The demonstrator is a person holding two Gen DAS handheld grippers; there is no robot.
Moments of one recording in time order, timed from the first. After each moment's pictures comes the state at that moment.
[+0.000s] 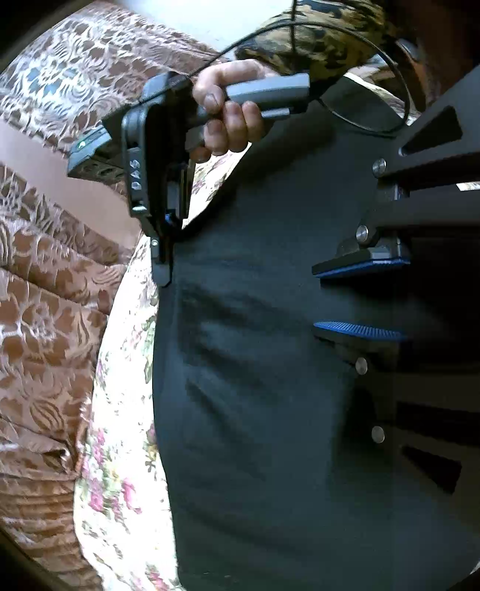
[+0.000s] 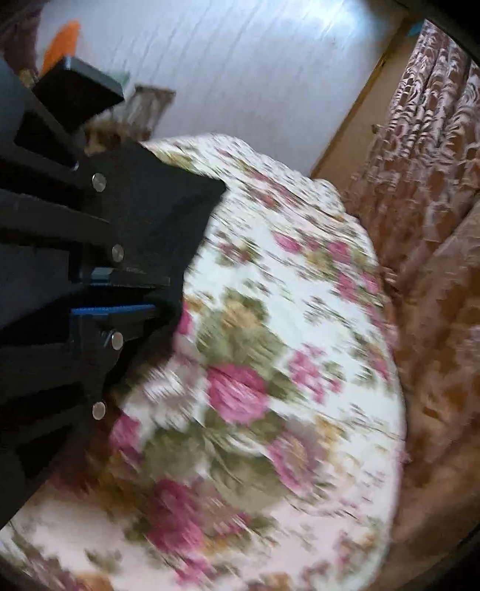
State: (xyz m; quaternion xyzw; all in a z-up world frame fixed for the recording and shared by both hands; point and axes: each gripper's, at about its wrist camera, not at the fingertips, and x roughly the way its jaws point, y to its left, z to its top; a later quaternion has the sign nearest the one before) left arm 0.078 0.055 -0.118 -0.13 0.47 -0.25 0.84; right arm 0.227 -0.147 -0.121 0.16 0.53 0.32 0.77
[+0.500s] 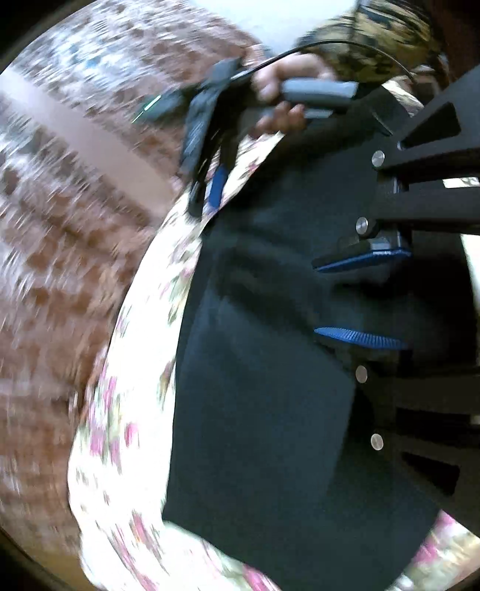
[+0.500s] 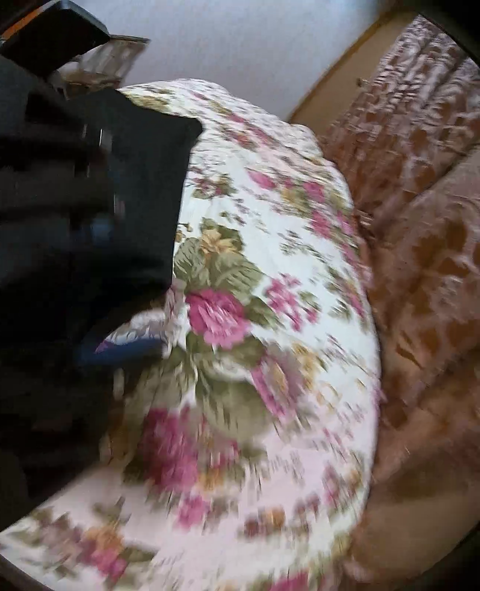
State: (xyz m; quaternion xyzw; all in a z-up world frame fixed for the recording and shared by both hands) left arm 0.048 0.119 -0.096 -0.19 0.45 -0.17 0.86; right arm 0.219 -0.161 -0.120 0.13 0.50 0.21 0.83
